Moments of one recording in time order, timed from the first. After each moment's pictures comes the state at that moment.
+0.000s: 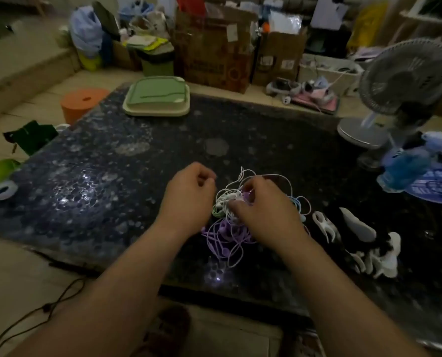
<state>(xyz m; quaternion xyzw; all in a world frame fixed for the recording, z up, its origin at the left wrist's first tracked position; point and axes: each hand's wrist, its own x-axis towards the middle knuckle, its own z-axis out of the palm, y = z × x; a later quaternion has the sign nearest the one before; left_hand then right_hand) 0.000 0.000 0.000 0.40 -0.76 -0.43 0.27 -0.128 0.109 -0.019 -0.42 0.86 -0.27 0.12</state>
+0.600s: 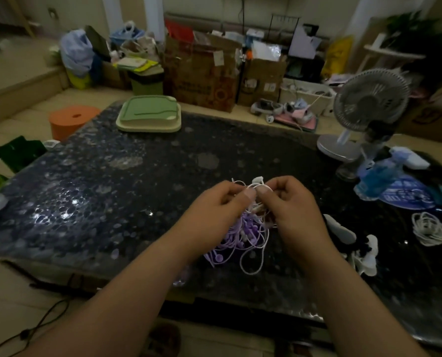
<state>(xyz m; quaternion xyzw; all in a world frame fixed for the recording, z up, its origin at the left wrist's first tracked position) 0.006 0.040 0.025 0.25 -0.74 -0.60 0.15 -0.118 0.151 0.031 -0.26 0.73 -0.59 0.22</state>
